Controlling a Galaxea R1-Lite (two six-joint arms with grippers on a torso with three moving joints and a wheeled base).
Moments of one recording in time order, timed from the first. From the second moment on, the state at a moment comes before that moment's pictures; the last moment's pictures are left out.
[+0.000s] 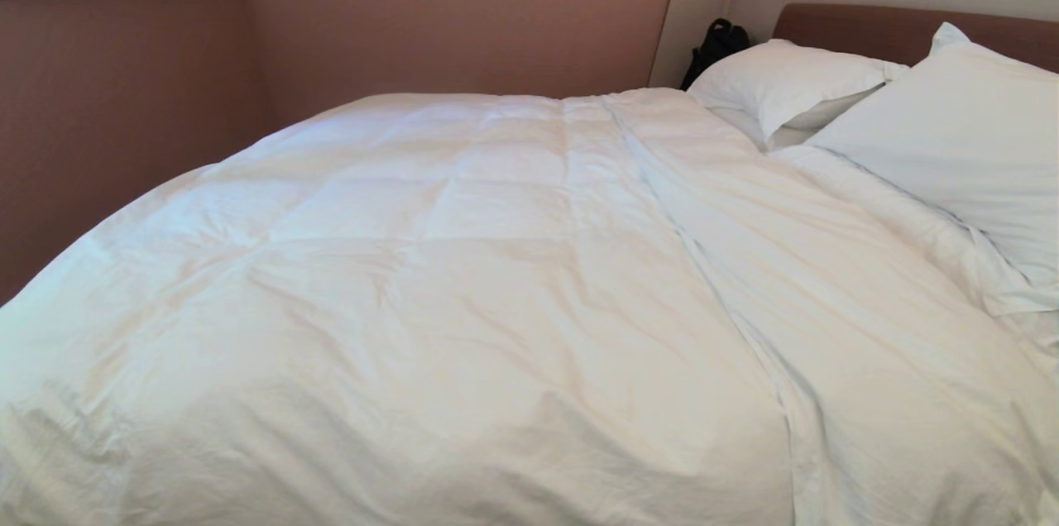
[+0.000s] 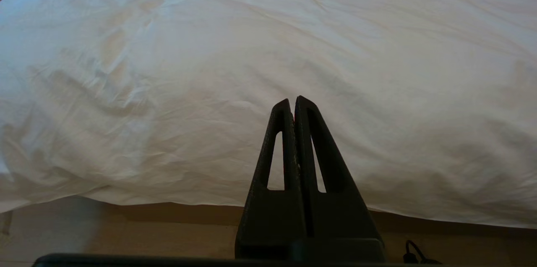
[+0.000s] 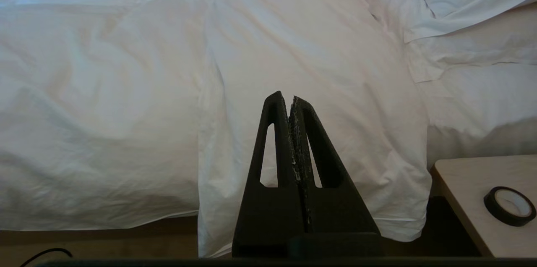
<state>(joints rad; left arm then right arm) 0.01 0.00 0.00 0.00 -0.01 -0.02 0.01 0.00 -0.41 0.38 -0.09 -0.04</state>
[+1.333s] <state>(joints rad) 0.01 0.00 0.00 0.00 -0.01 -0.02 0.01 0.00 -0.15 0.03 -0.10 -0.13</state>
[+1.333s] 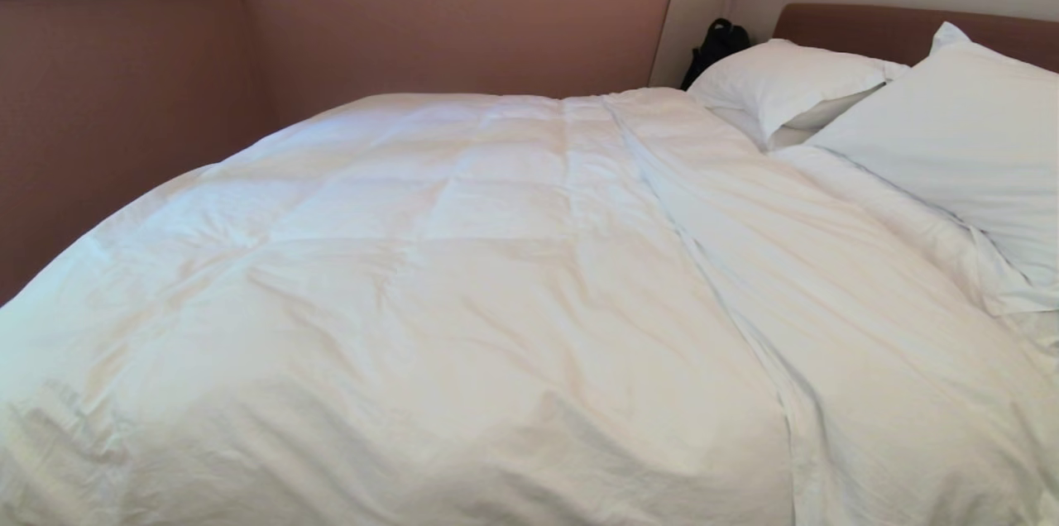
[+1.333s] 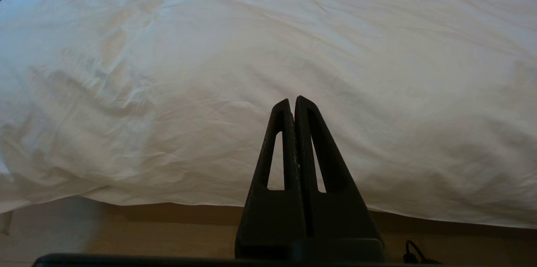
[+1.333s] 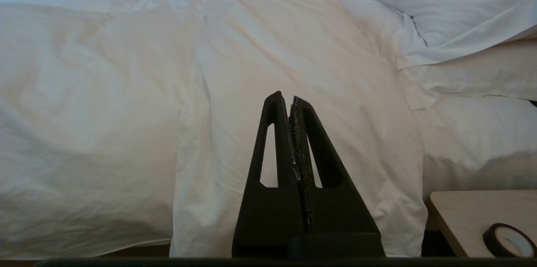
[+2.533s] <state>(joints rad) 0.01 0.00 0.00 0.00 -0.01 -0.02 0.01 0.00 -0.04 -0.01 -0.06 -0.13</state>
